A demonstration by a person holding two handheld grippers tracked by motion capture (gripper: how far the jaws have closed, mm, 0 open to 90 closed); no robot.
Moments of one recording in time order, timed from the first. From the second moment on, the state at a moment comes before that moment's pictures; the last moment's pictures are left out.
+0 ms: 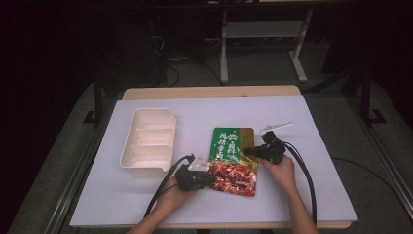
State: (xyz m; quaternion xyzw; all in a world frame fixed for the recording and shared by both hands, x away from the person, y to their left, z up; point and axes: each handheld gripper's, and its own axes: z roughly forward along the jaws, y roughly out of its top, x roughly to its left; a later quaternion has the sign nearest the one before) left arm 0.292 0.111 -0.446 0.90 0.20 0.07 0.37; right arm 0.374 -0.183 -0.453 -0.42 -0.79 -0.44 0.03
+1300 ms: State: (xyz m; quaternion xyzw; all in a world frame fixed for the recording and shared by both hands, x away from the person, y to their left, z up) left arm 0.244 0.152 -0.429 0.89 0.18 0.05 0.42; right arm 0.365 -0.150 -0.355 -0.35 -0.80 -0.49 -0.04
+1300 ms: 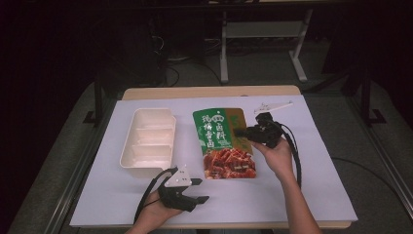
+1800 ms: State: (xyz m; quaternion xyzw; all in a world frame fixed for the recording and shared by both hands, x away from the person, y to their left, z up) left arm 0.229 0.170 -0.432 0.88 0.19 0.07 0.43; right arm 0.355 -0.130 -0.324 -0.32 -0.80 -0.50 -0.06
